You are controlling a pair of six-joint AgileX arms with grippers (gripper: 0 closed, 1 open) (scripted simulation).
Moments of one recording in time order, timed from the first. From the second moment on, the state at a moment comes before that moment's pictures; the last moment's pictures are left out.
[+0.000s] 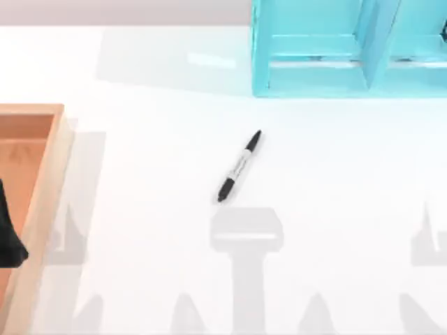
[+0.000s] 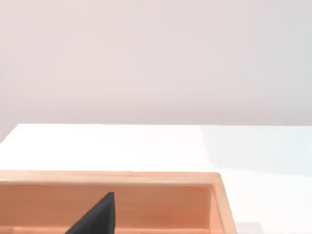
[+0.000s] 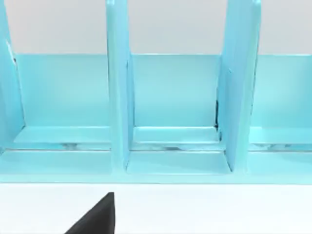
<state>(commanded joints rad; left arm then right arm) 0.00 0.00 0.00 0.00 0.00 0.00 0.00 0.00 0.00 0.00 0.00 0.00</state>
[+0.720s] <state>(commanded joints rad) 0.08 0.57 0.50 -0.45 0.00 0.09 0.00 0.00 0.00 0.00 0.00 0.00</state>
